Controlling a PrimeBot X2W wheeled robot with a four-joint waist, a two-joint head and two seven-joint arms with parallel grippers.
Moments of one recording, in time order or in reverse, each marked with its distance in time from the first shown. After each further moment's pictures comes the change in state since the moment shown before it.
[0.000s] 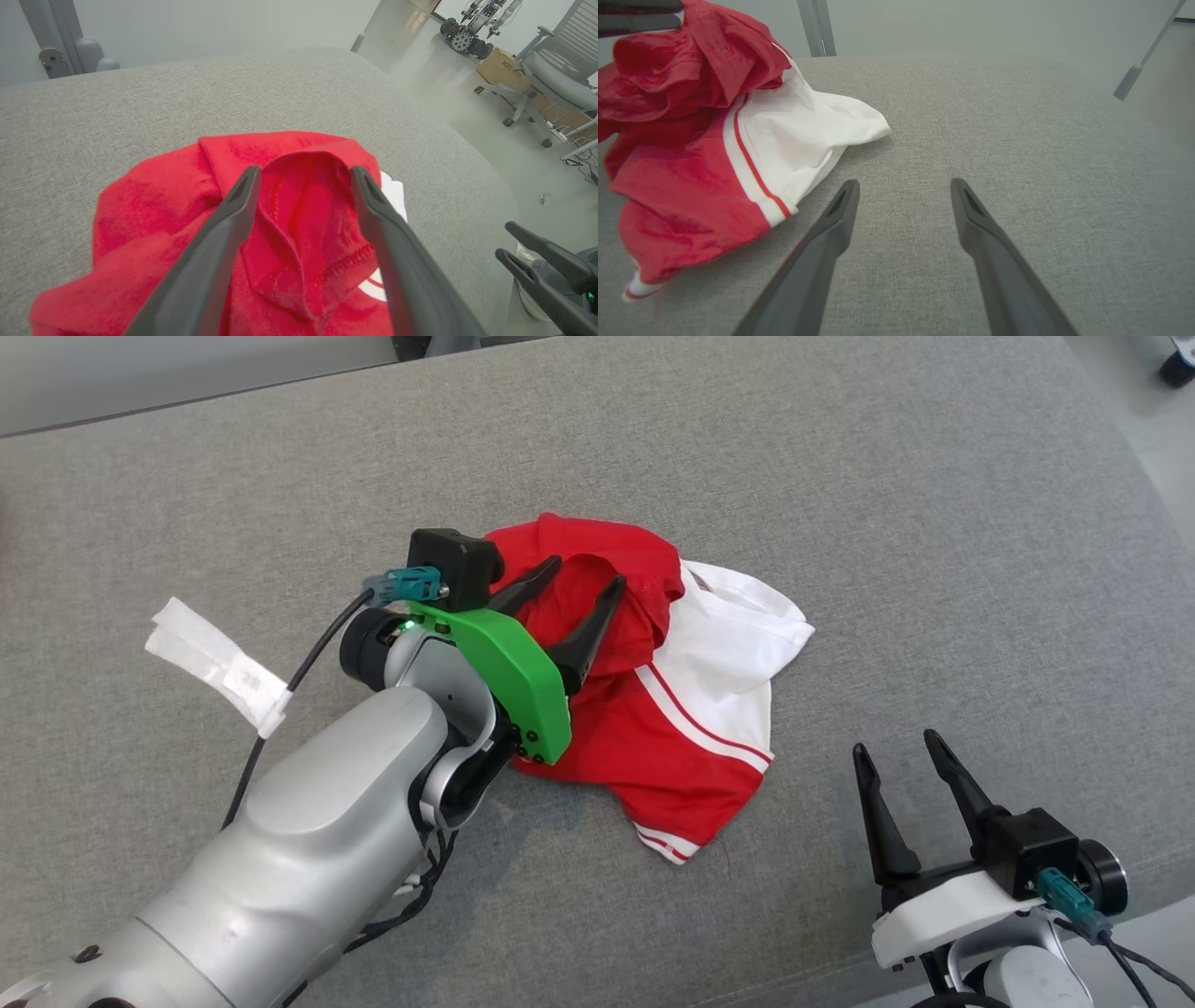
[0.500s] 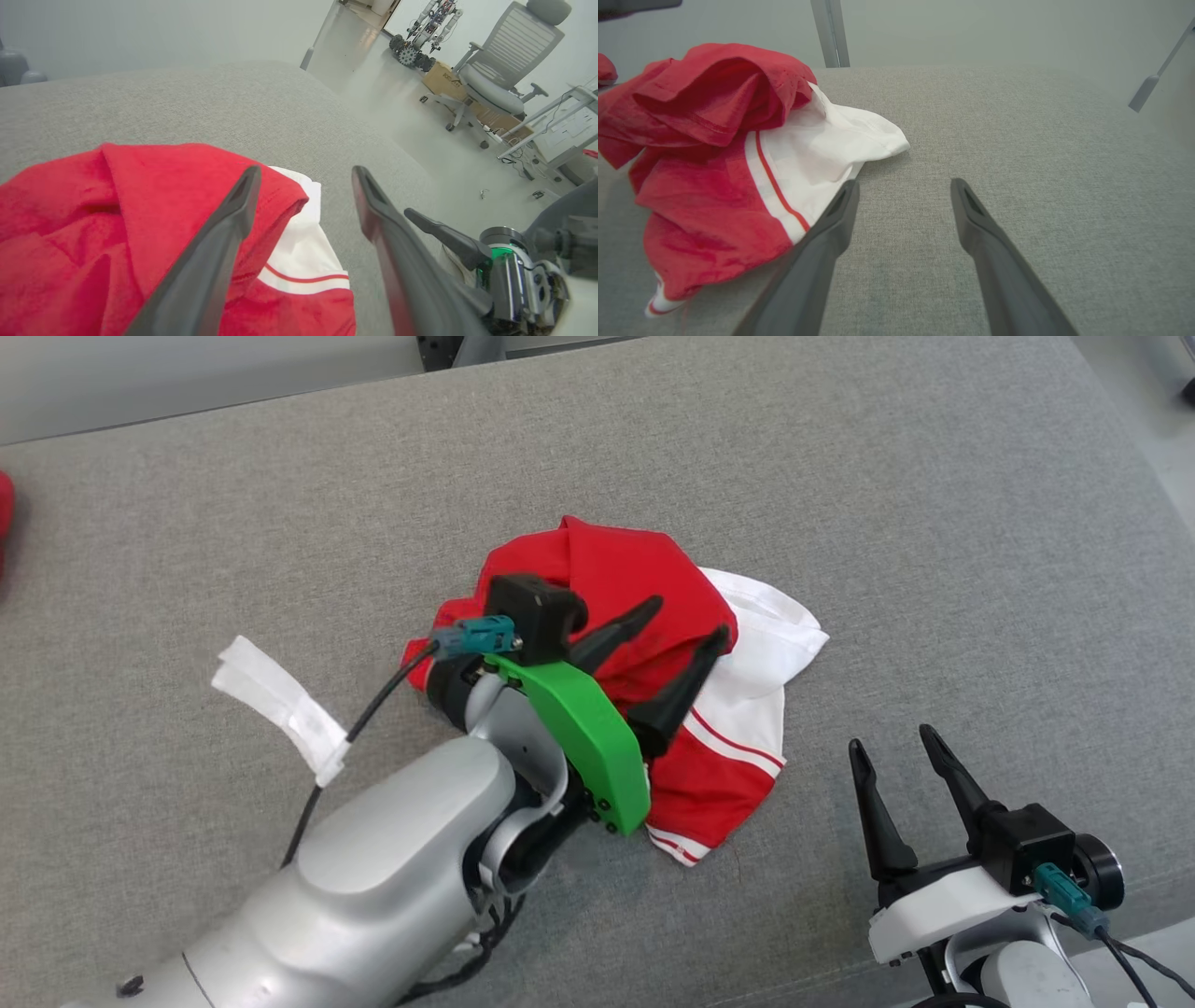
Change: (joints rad) left arm 0.059 -0.012 -0.027 -0.201 -0.005 0.018 -0.001; right arm -0.011 0.000 0.008 0.003 0.002 0.000 0.000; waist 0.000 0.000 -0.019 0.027
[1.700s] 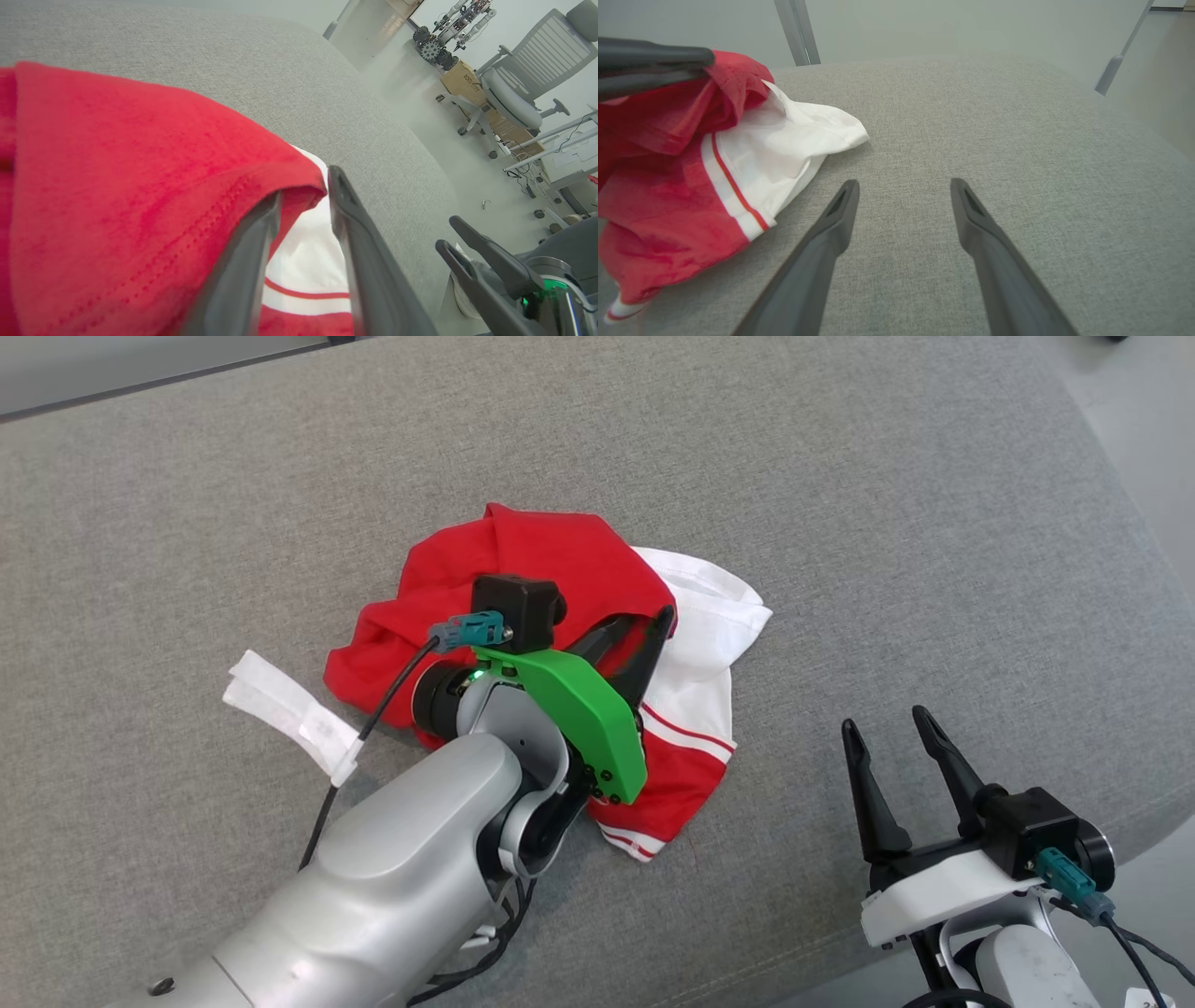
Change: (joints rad) left arm 0.023 -0.065 0.033 0.095 -0.032 0.109 -0.011; right arm -0.025 0.000 0.018 -0.013 0.051 0.000 0.000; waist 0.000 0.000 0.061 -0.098
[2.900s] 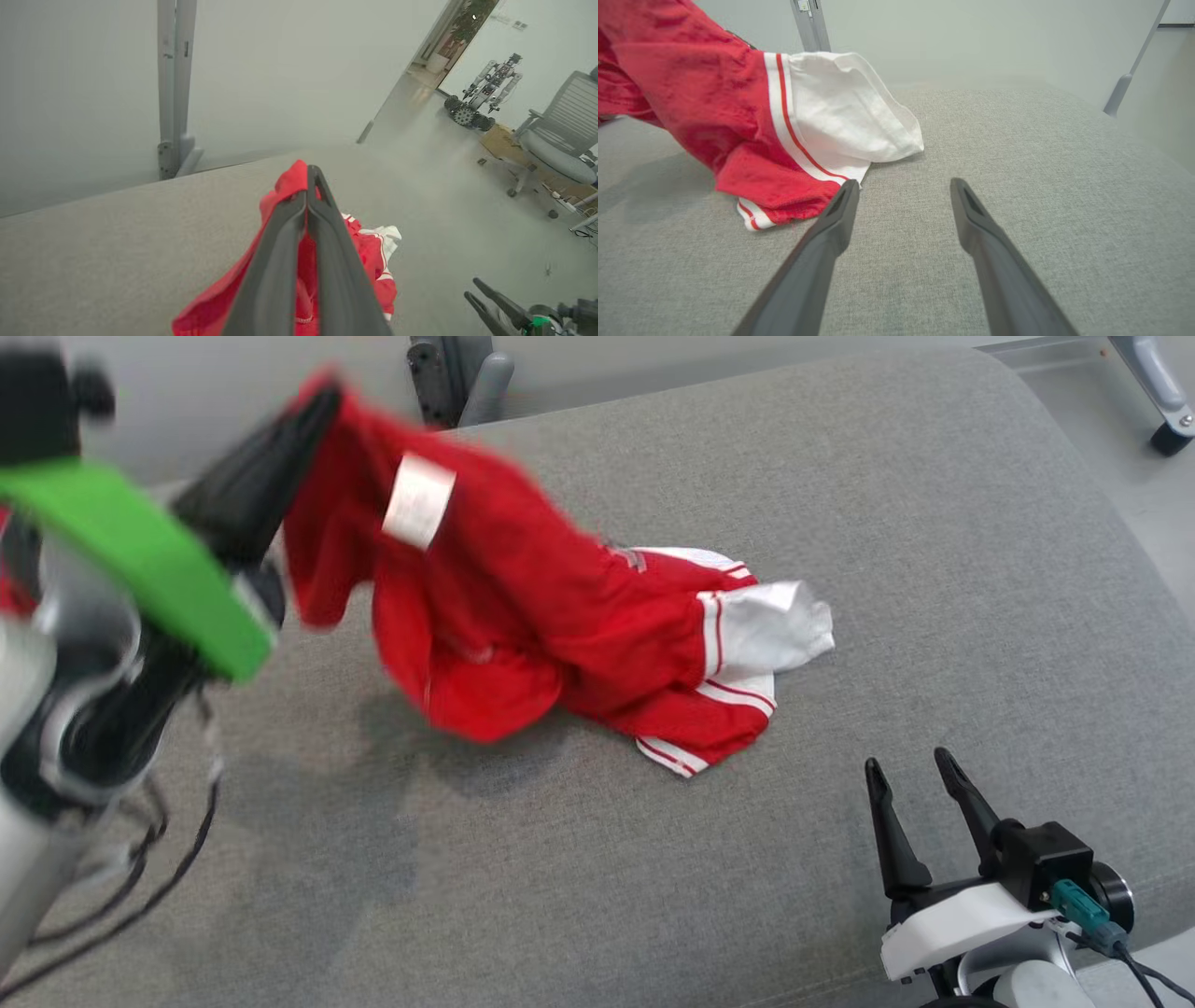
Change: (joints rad) left arm -0.072 0.538 0.330 -0.419 -0.209 -0.105 0.191; right arm 0.054 0.000 -0.036 0.028 0.001 0.000 0.000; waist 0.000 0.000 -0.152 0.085
